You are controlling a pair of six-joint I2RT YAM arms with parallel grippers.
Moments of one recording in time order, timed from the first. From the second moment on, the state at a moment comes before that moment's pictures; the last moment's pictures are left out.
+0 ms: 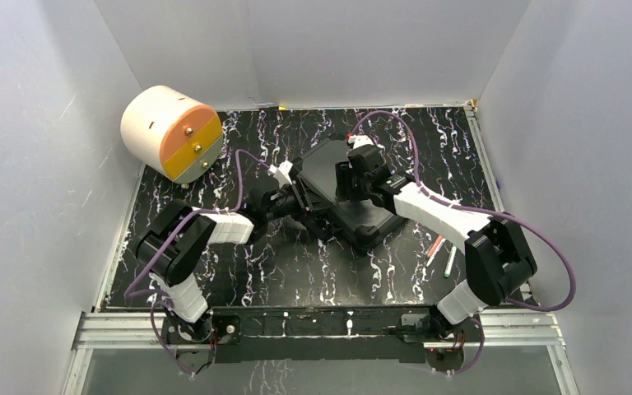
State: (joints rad) left arm -0.59 1.73 0.69 0.71 0.44 -1.11; right arm 0.66 1.54 1.09 -0.34 0.12 0.38
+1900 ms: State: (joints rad) left arm -0.61 1.78 0.91 0.06 0.27 -0.87; right arm 0.30 1.64 1.22 -0.45 -0.02 0.28
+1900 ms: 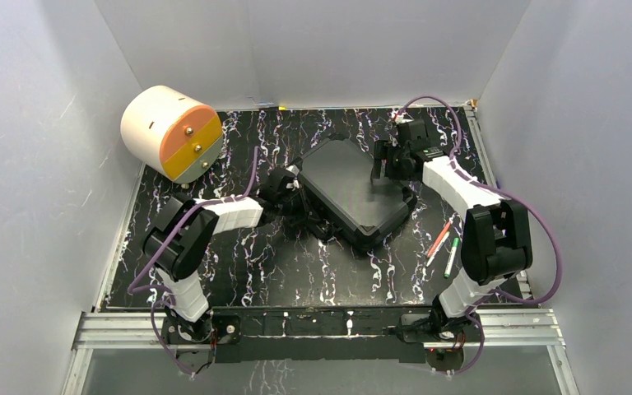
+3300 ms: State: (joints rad) left arm -0.67 1.47 0.93 -0.18 -0.12 -0.78; right arm 0.23 1.31 1.20 -0.54 -0.01 0.43
